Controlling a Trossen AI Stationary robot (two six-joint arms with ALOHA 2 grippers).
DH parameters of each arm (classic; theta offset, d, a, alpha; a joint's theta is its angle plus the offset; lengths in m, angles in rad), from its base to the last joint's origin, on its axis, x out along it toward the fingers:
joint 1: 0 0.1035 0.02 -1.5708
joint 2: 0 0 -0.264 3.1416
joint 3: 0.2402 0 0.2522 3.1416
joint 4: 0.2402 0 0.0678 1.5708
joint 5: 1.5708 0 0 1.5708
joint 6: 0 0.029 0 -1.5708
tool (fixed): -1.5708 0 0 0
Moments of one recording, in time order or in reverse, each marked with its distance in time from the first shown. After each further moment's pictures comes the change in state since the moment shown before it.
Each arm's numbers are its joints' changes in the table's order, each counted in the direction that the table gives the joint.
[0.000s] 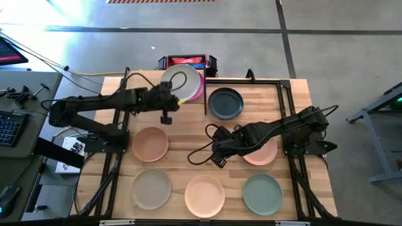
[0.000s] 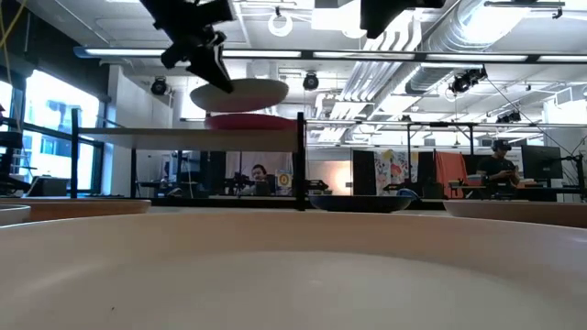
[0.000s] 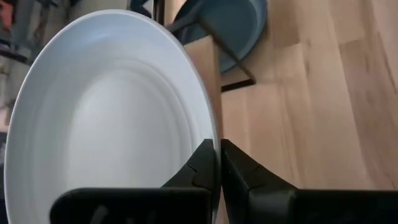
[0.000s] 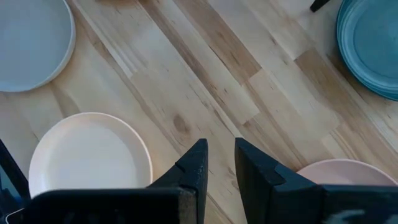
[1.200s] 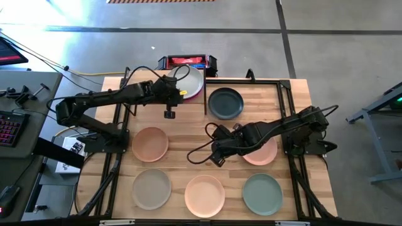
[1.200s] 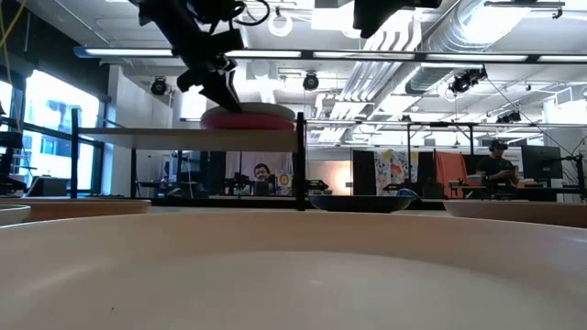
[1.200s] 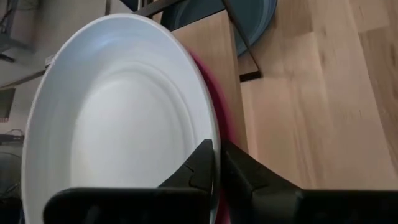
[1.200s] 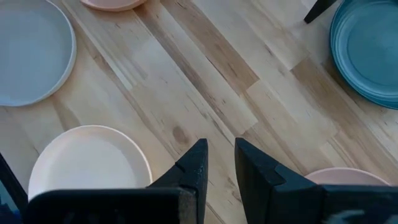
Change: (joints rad) left arm 0.149 0.104 0.000 -0.076 -0.159 0.082; right arm -0.003 0.000 0.000 -0.020 -0.036 0.010
